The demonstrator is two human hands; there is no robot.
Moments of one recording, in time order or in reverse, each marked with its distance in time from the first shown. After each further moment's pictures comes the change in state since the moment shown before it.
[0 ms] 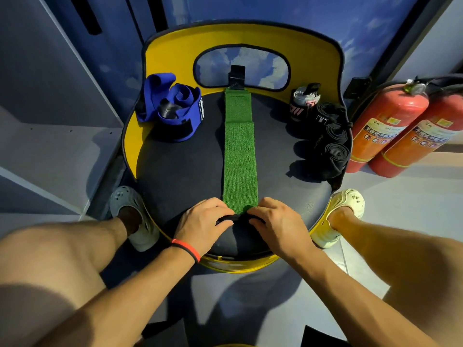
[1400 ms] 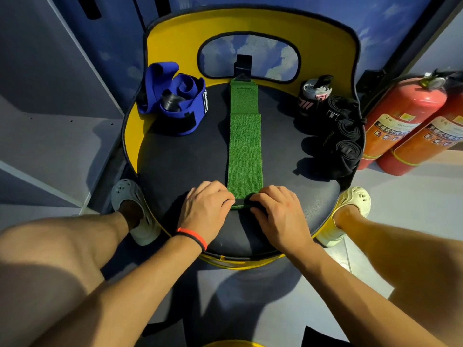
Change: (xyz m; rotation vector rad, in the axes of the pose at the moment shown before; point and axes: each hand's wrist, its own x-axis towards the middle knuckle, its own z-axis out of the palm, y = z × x) left_hand 0.022 -0.002 0.003 0.111 0.131 0.002; right_hand 0.015 0.014 0.019 -0.055 0.209 -0.080
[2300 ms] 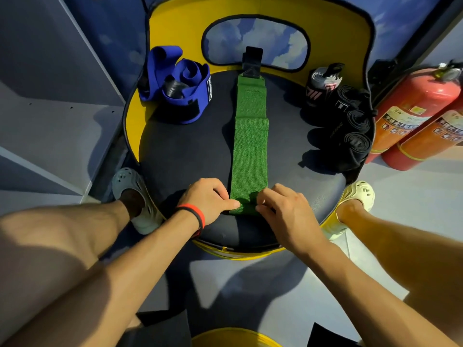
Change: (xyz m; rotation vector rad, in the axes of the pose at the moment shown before) left_hand 0.013 0.004 -0.026 -0.291 -0.368 -0.579; right_hand -0.004 -0.012 -0.023 0.089 -0.205 0.077
